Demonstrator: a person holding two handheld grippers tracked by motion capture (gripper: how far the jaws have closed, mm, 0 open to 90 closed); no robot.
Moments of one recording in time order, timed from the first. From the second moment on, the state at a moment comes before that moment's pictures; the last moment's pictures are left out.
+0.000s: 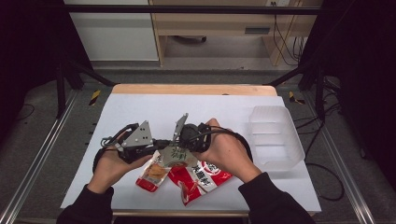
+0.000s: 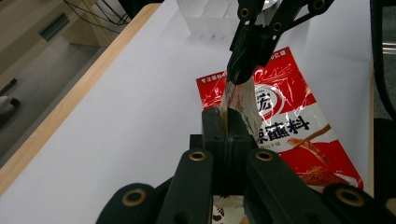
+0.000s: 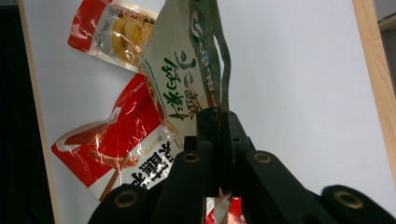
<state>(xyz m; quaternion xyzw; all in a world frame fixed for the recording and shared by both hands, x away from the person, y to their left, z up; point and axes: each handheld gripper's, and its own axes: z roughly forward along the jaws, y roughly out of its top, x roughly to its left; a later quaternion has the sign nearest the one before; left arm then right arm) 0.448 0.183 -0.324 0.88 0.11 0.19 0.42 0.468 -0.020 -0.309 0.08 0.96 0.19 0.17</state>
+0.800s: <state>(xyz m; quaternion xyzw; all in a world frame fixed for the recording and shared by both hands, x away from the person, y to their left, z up) 0.441 0.244 -0.377 0.84 0.25 0.20 0.43 0.483 -0.091 -0.258 0.12 0.95 0.20 0.22</state>
